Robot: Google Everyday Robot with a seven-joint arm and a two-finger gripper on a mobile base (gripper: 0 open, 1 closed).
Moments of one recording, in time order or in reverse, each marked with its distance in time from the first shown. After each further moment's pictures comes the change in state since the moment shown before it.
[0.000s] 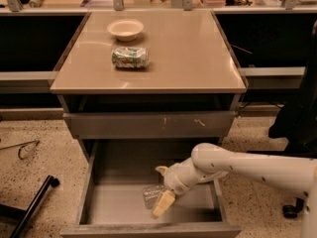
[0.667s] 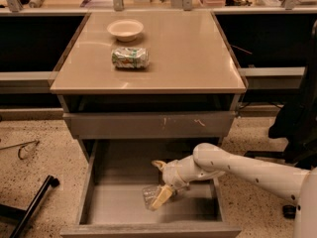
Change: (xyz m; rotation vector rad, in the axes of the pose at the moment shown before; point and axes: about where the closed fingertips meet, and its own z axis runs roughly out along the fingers) arm -0.004 -0.041 0.021 0.004 -0.159 -0.101
